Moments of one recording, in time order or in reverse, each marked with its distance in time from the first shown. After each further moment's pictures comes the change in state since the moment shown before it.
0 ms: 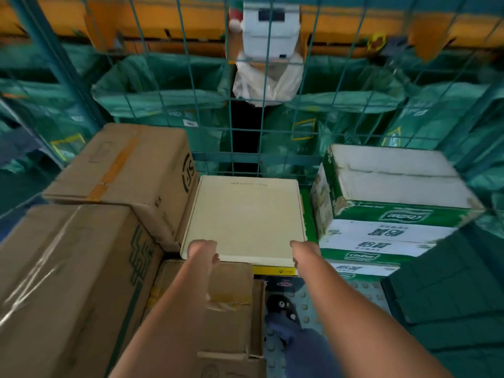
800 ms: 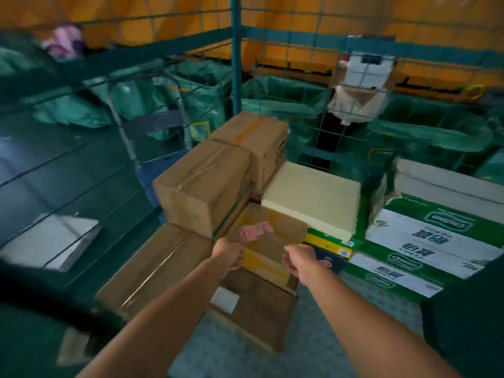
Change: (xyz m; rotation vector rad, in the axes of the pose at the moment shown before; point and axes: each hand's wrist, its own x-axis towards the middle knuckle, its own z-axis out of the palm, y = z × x) left_hand -0.234 -0.188 -0.167 0.060 0.172 0.131; right_hand -0.248 0.169 -0.022 -0.216 -0.444 -0.264
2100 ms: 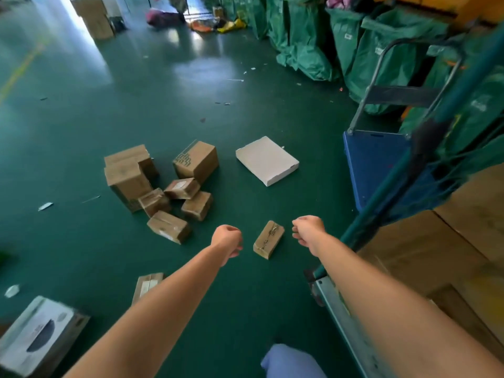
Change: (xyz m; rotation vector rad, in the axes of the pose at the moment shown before) left_hand -0.135 -0.371 -0.565 -0.337 0.578 -0.258; right_hand -0.347 0.153 0.547 -0.624 -0.583 -0.218
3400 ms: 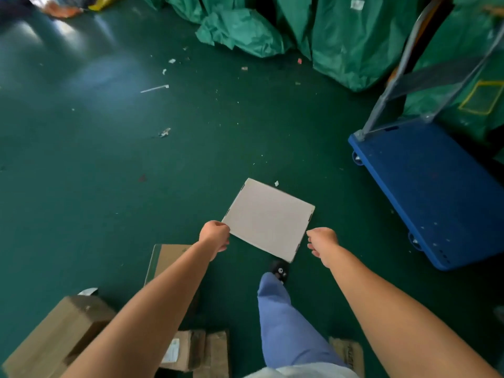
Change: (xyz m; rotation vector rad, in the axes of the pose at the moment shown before) left_hand 0.775 0.486 -0.066 0.328 -0.229 0.025; right_hand 0.621 -0.440 0.203 0.254 0.331 0.339
